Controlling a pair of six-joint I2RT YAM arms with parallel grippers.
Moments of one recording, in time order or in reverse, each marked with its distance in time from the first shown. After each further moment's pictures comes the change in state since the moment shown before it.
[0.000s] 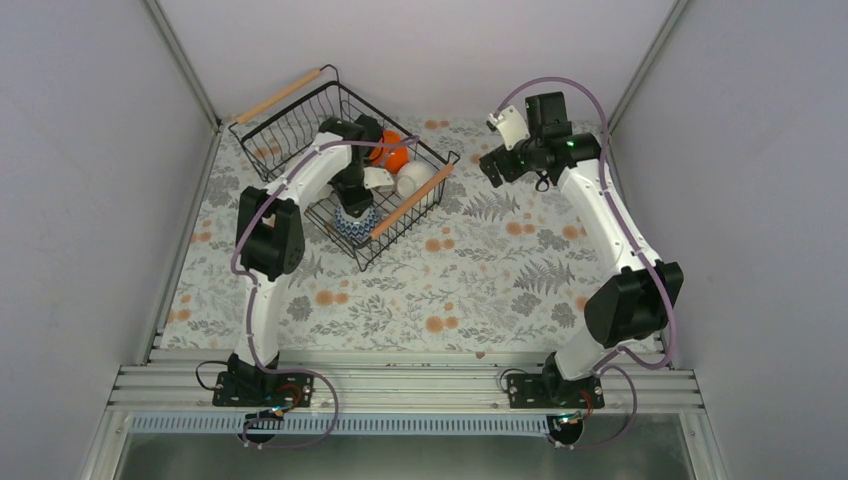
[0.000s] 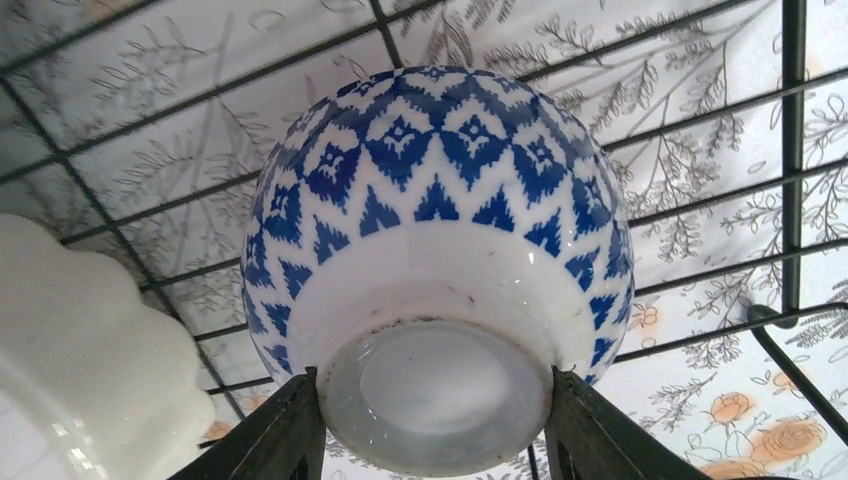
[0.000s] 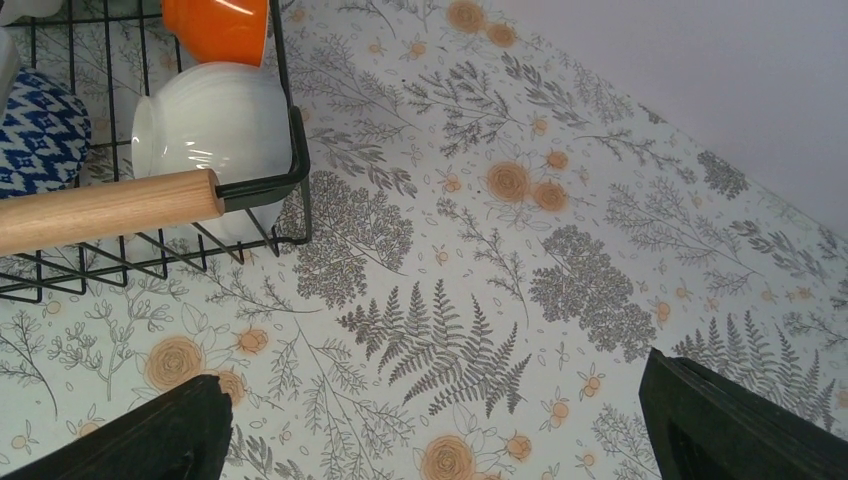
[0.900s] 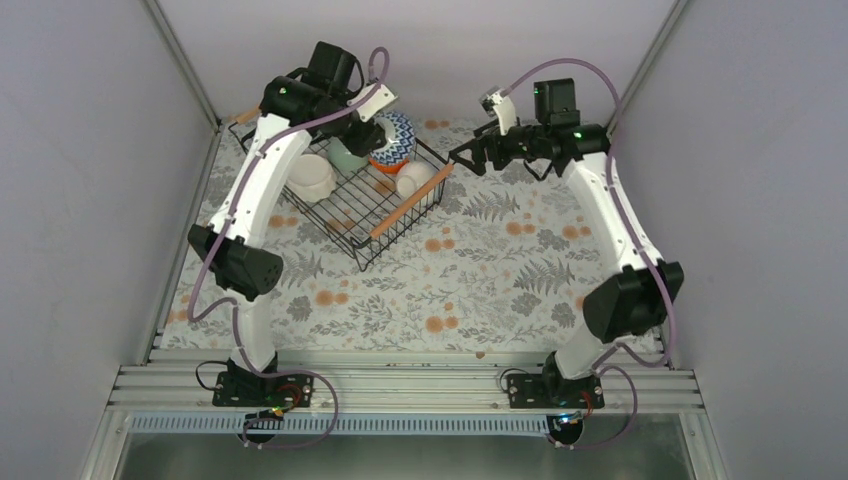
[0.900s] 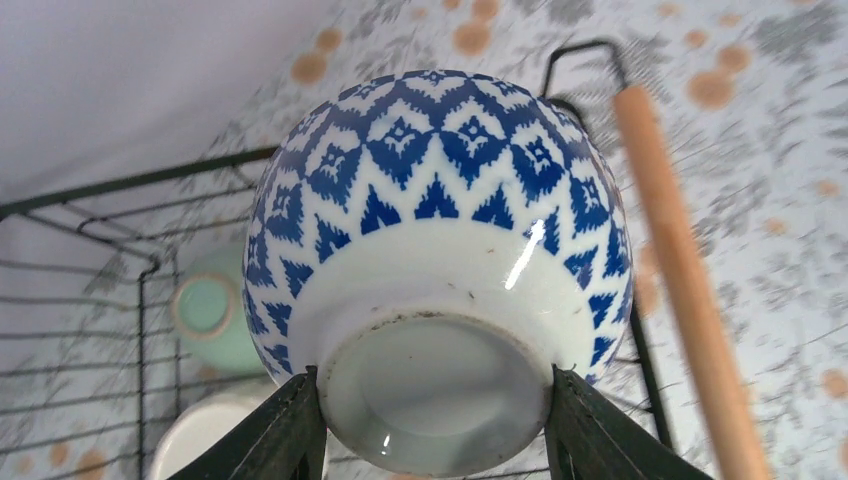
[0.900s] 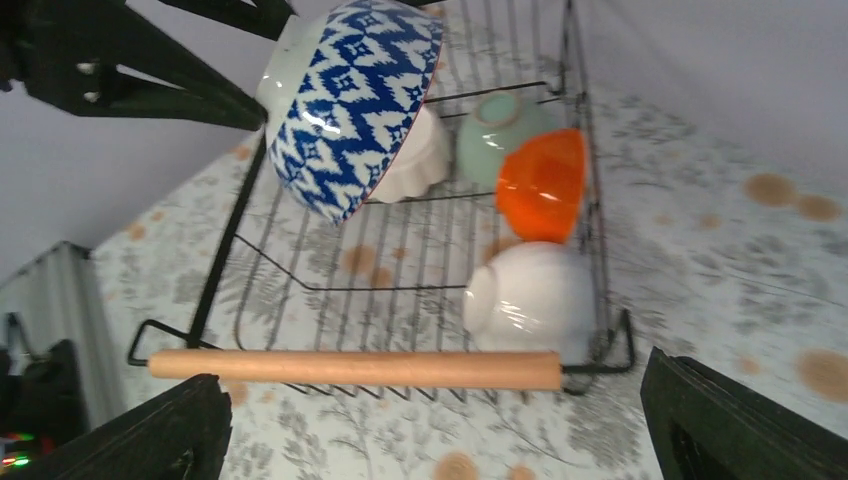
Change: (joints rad) left arm 0.000 -0.211 0.367 0.063 0.246 -0.217; right arm -0.027 -0.011 0.082 0.035 -0.560 0.133
